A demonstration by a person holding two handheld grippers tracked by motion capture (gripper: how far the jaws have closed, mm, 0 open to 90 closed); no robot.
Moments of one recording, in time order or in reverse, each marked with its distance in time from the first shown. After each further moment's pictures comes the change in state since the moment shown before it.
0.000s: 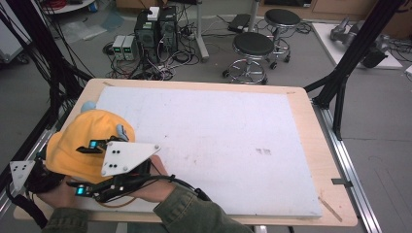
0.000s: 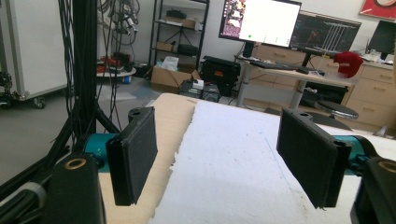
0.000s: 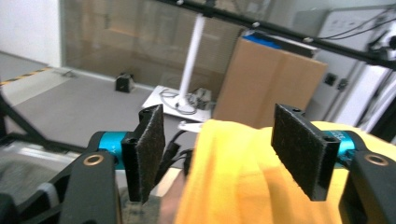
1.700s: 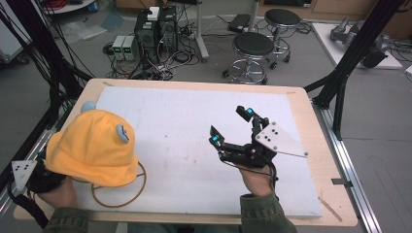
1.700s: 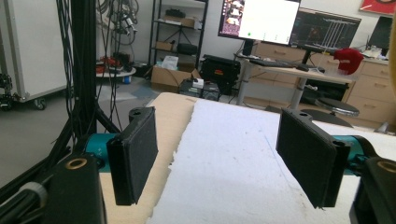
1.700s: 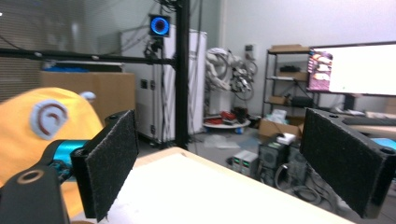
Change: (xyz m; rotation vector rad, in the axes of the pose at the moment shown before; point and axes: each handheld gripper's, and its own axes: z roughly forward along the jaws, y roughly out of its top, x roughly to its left) left arm -0.002 -0.001 0.001 0.004 0.000 0.019; right arm -0.033 -0.051 -0.222 -0.105 -0.795 0.211
